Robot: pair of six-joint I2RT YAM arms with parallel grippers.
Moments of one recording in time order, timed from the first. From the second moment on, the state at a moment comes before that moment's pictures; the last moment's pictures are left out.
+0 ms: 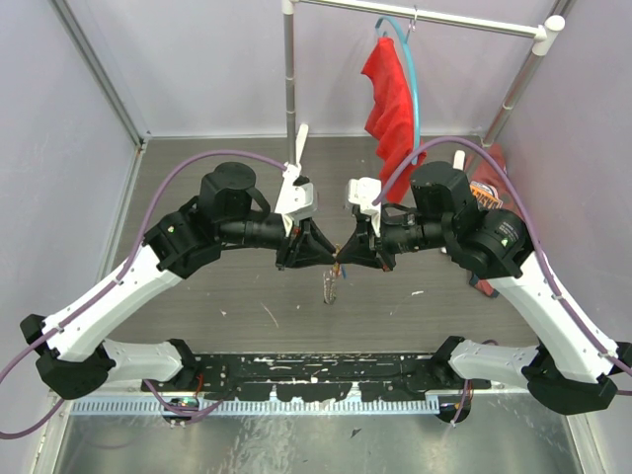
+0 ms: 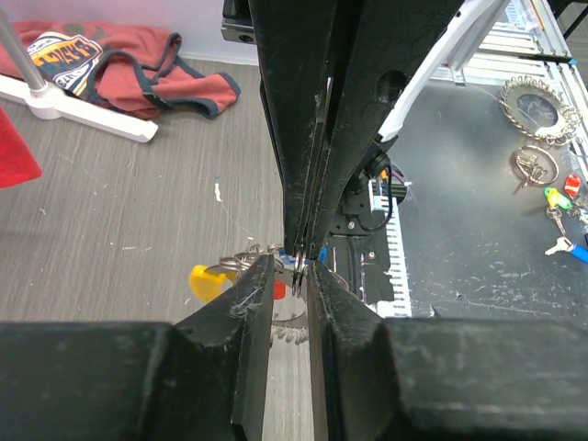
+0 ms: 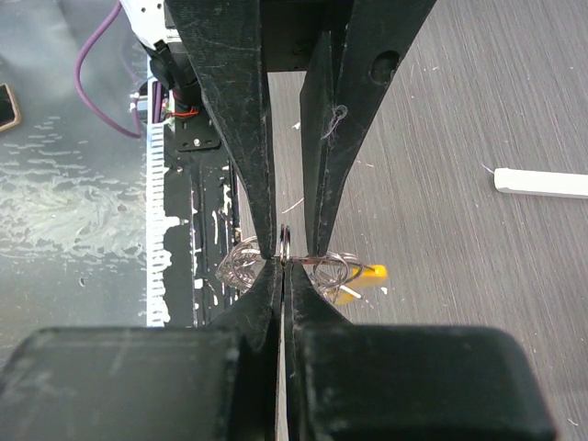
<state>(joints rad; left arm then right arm) -0.92 1.22 1.45 -0.54 0.67 0.09 0.78 1.12 1.59 -0.98 -0.63 -0.31</state>
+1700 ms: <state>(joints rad) -0.78 0.88 0.95 0.11 0.43 -0.23 0.37 0.95 1.09 -0.04 -0.85 0.55</state>
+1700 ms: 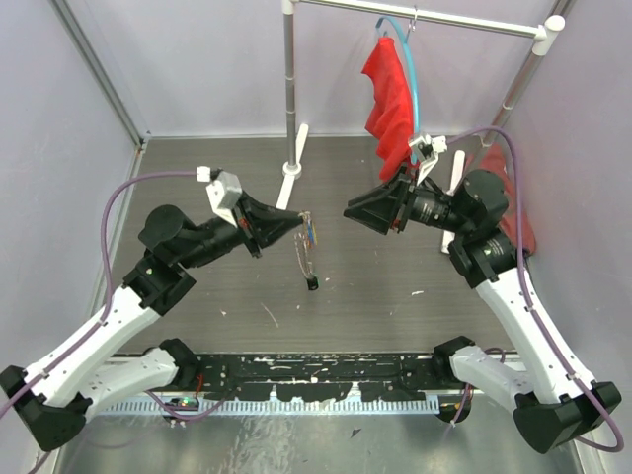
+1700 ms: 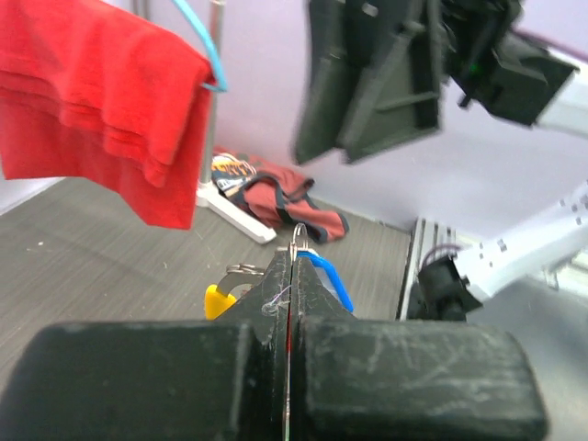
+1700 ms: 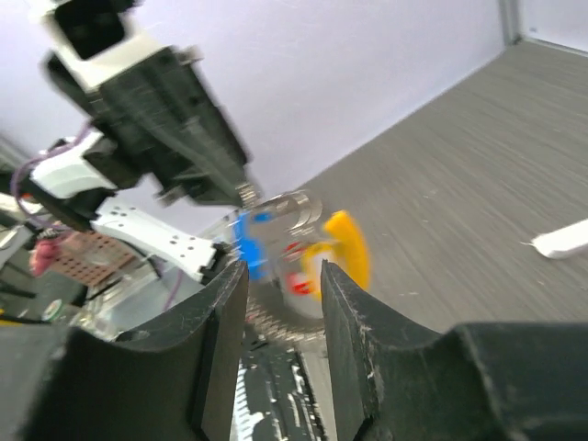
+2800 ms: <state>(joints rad) -0.68 0.96 0.93 0.40 0.65 -0.42 0.57 1.01 1.06 0.20 -0.76 0.72</state>
